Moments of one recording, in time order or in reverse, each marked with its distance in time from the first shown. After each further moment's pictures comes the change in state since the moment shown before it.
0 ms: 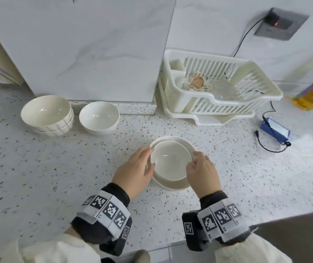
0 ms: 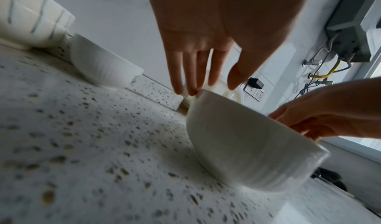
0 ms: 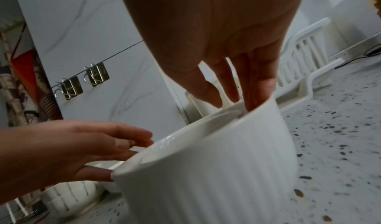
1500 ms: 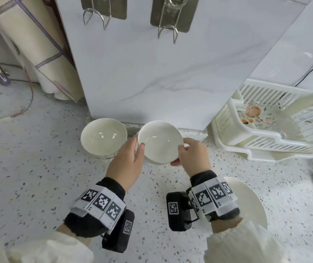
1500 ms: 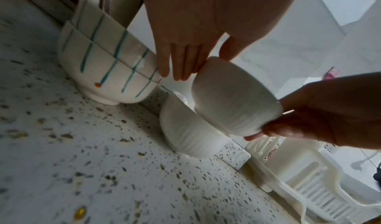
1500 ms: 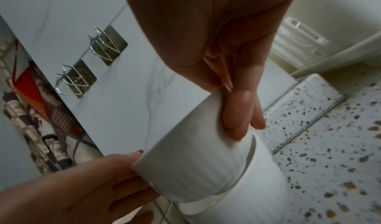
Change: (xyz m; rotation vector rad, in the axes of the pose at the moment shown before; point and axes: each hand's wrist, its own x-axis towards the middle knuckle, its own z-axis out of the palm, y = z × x) left_hand 0.036 -0.123 -0.116 -0.358 0.273 -0.293; right_hand 0.082 -0.189 0.064 0.320 -0.104 -0.088
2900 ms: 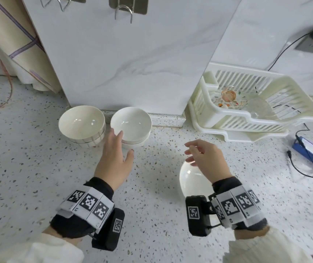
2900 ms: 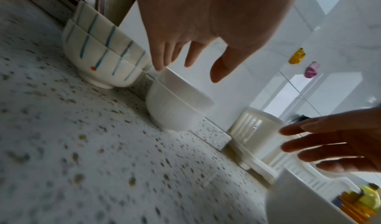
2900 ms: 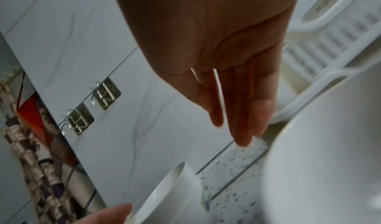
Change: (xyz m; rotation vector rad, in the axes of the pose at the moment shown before) left_hand -0.041 0.014 0.033 0.160 0.014 -0.032; right_hand -0.046 0.066 -0.078 0.024 -0.006 0.005
